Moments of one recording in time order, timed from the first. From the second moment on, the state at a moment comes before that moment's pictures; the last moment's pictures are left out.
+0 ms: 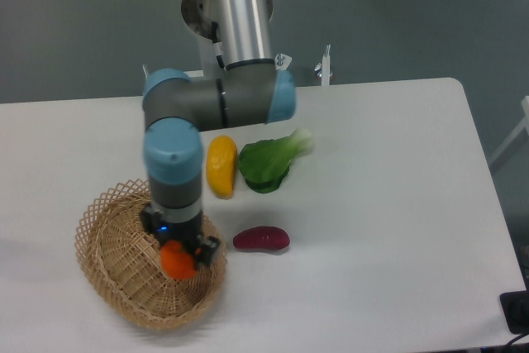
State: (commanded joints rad) arm 2.25 -2.00 -1.59 -0.90 1.45 0.80
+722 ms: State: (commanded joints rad) arm 2.49 -1.95 -1.58 -0.97 1.46 1.06
